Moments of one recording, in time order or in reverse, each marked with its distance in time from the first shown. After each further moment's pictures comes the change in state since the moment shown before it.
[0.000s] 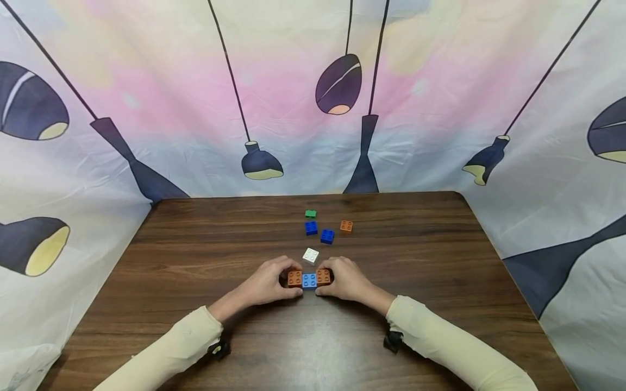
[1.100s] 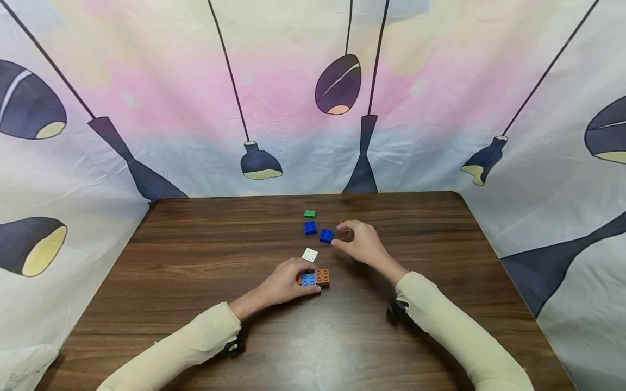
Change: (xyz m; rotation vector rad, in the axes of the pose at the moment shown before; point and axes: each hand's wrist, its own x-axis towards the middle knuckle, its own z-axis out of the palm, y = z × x) left_hand 0.024 0.019 0.025 -0.006 0.000 0.005; right_hand 0.025 0.037 -0.054 0.086 0.250 0.115
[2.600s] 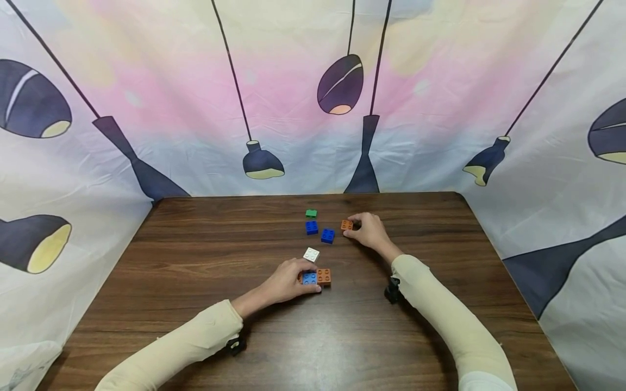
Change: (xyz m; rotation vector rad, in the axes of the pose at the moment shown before) left_hand 0.002 -0.002 0.001 0.015 -0.027 0.000; right_hand 0.041 0.055 0.006 -0.033 -0.028 0.095
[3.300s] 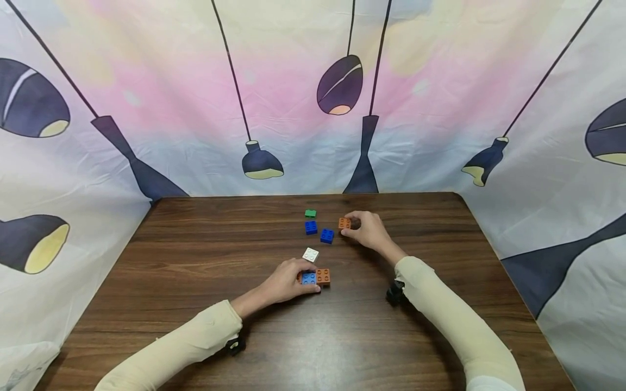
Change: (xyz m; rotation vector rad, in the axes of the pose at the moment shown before) left_hand 0.000 -0.002 0.001 -0.018 0.006 0.008; right_hand -0.008 -0.018 -0.013 0.029 -0.005 -0.011
